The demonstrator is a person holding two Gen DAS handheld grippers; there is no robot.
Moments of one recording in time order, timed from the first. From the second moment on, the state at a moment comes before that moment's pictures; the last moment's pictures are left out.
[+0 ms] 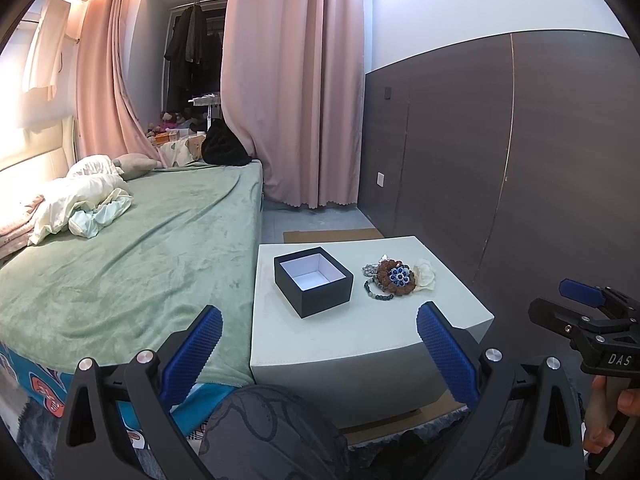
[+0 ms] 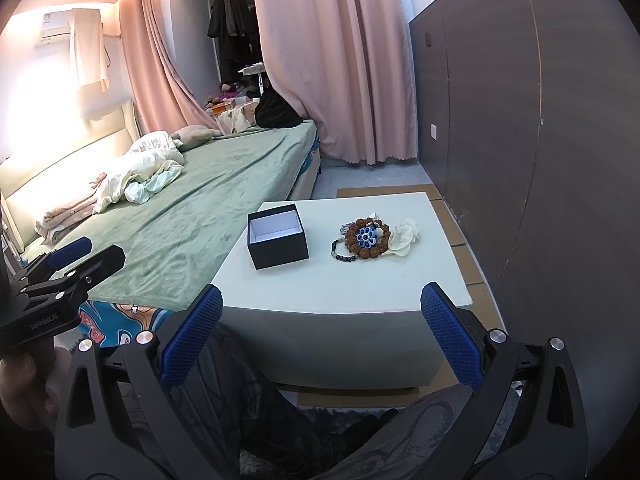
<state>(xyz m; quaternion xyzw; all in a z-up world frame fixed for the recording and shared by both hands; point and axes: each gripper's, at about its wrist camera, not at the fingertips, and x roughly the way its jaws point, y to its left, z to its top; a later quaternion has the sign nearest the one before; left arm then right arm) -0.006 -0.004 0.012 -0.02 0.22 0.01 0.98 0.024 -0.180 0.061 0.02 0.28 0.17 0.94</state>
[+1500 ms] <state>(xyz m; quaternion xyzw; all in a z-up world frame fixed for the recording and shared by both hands) 0.014 -0.011 0.025 -0.03 0.22 -0.02 0.98 0.046 -0.187 0.070 0.04 0.28 0.18 0.94</state>
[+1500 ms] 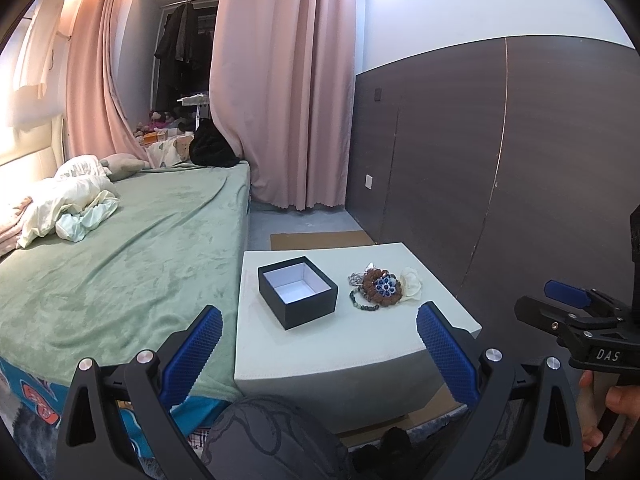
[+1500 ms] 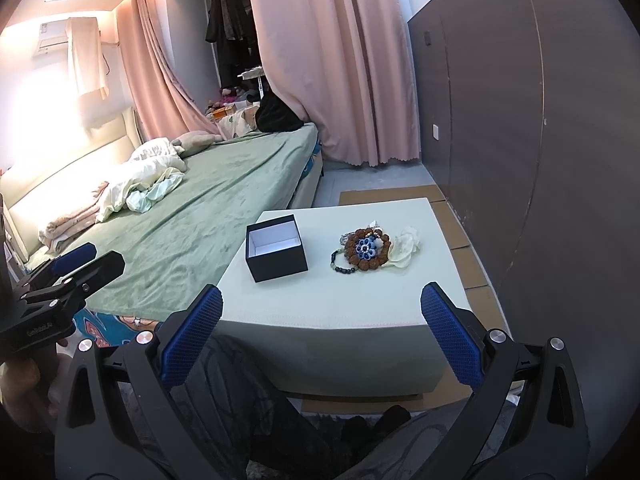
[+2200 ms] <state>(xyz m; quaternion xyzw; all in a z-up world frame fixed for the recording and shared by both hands) 0.138 -0.045 -0.012 -0.05 0.29 -0.10 0.95 0.168 -0.237 0.023 0.11 0.34 0.15 0.92</state>
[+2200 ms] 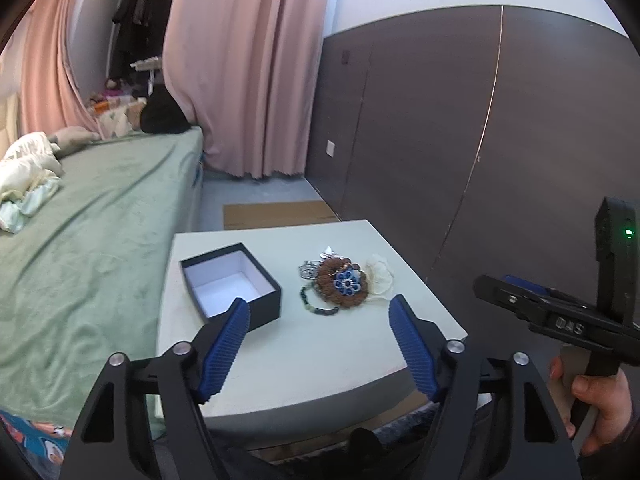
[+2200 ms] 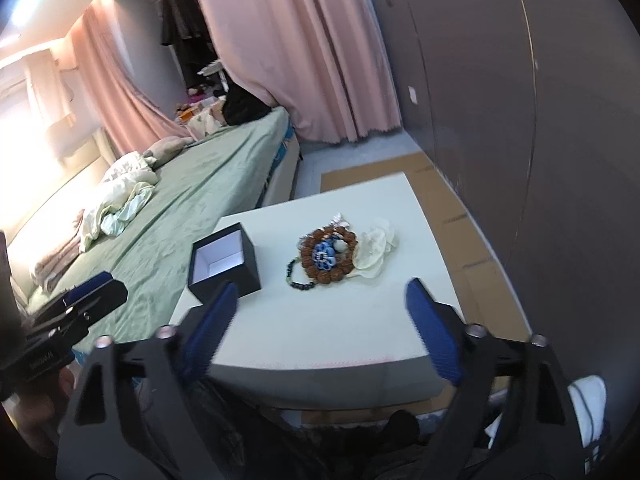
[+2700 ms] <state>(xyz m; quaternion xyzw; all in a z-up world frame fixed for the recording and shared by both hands) 0.260 -0.065 -0.058 -0.10 0.37 -0.13 0.91 0.292 -0.272 -0.030 0.22 0.44 0.13 0.86</state>
